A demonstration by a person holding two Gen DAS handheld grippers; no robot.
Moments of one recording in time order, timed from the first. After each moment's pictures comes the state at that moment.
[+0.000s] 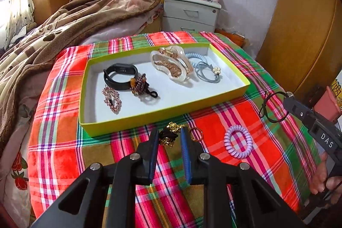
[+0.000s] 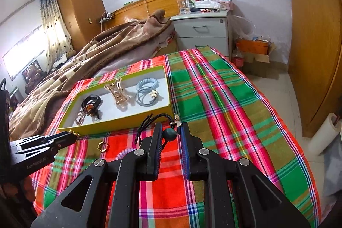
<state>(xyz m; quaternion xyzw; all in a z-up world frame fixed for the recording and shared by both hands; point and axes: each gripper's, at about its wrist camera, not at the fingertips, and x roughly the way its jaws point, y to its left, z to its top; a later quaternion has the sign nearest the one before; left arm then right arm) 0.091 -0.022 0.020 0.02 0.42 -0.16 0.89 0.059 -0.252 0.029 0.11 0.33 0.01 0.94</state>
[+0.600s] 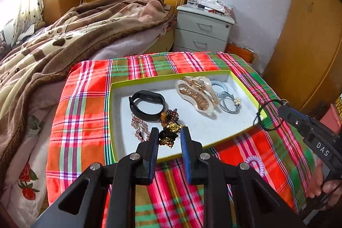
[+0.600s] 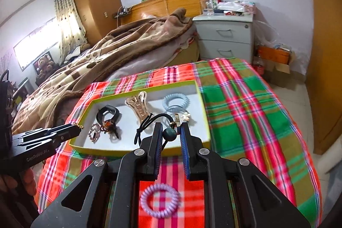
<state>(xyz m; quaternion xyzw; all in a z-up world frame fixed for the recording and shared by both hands) 0.136 0.013 0.043 -0.01 0.40 -0.13 0.91 0.121 -0.216 0.042 0.09 0.34 0.06 0.93</state>
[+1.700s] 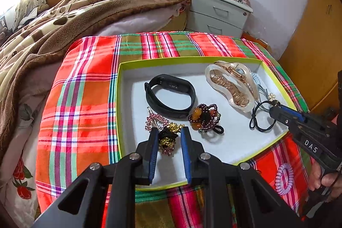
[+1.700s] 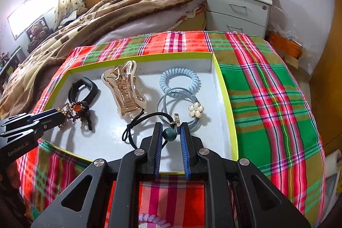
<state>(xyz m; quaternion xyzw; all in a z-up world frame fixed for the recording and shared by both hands) 0.181 0.028 -0.004 -0.02 0.45 -0.11 0.88 0.188 -0.195 -0.008 0.02 0.44 0.07 0.90</state>
